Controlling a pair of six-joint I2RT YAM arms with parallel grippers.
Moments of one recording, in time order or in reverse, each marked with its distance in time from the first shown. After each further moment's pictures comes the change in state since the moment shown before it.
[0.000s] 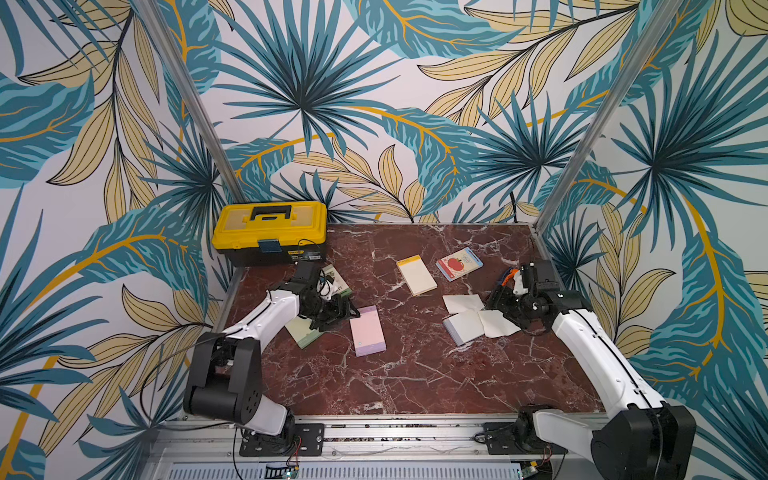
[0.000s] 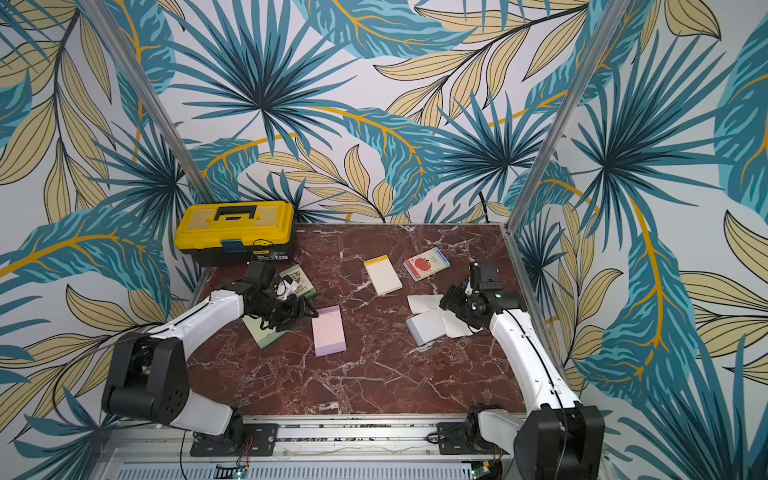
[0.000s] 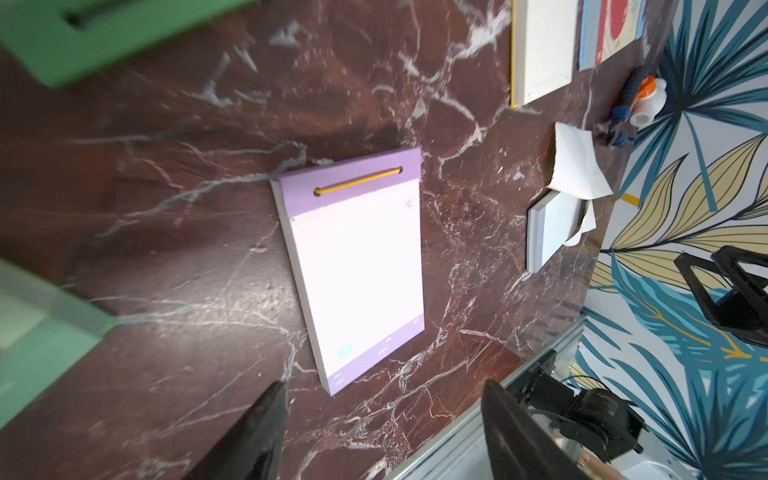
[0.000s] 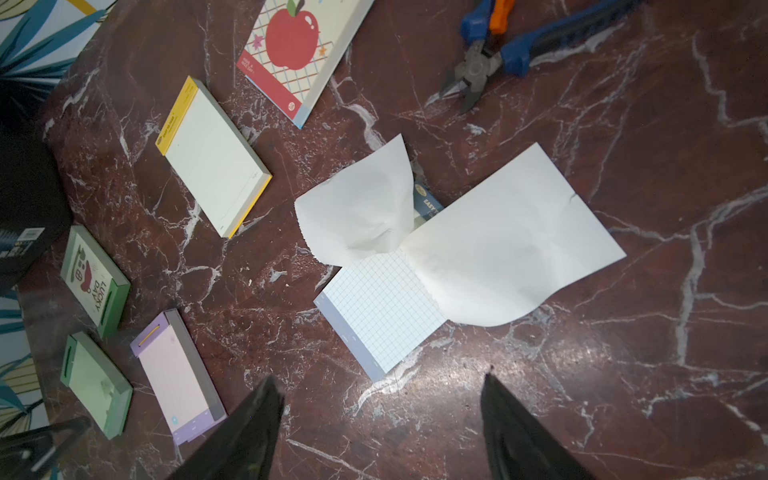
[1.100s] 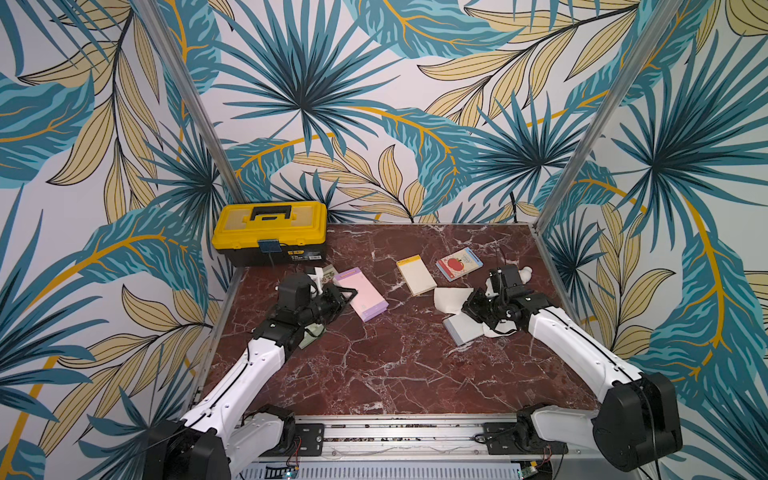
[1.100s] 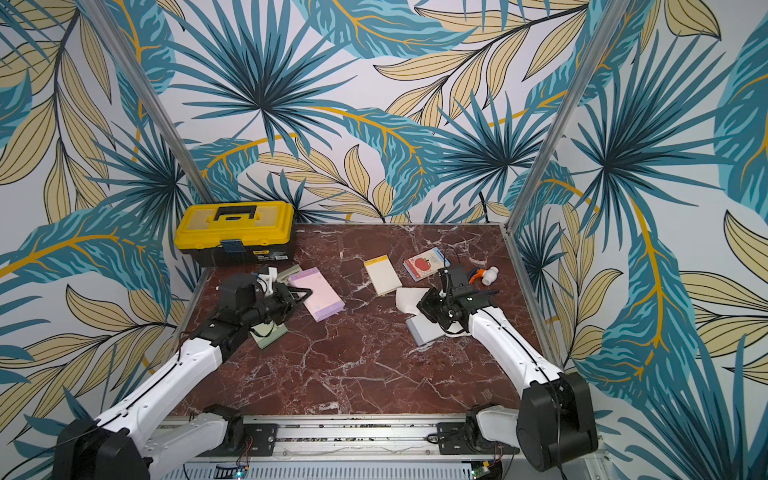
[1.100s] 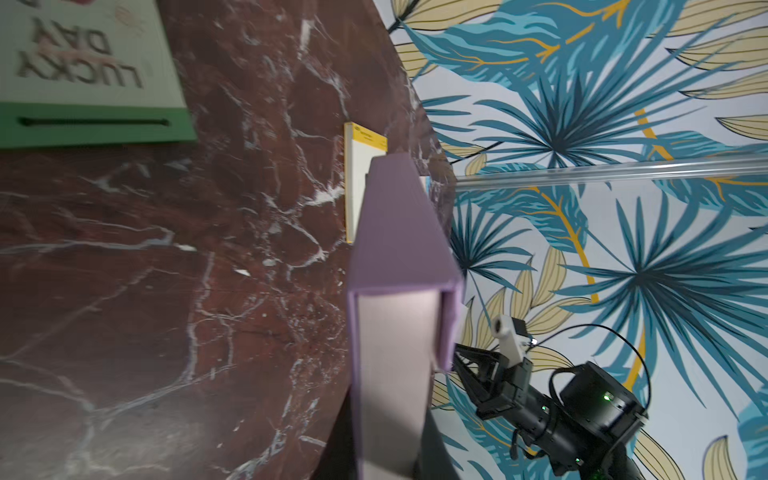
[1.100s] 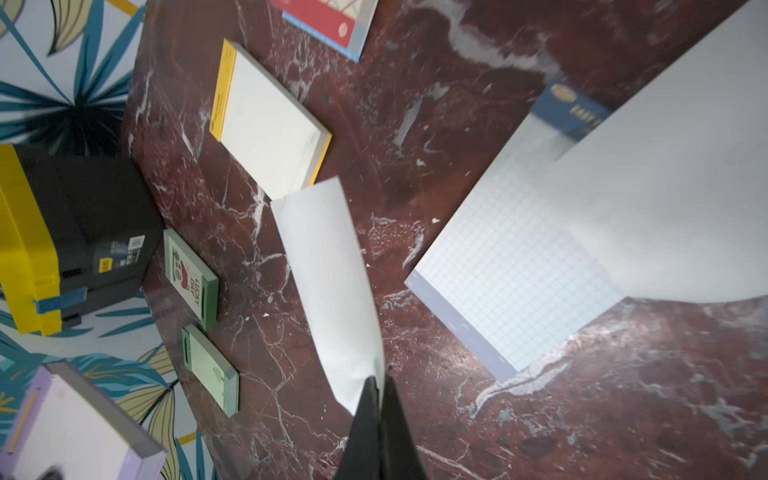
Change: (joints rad) left arm -0.010 -0.349 -0.334 0.595 -0.011 -0.632; right arm 0.095 0.053 -0.104 0.188 -0.076 0.396
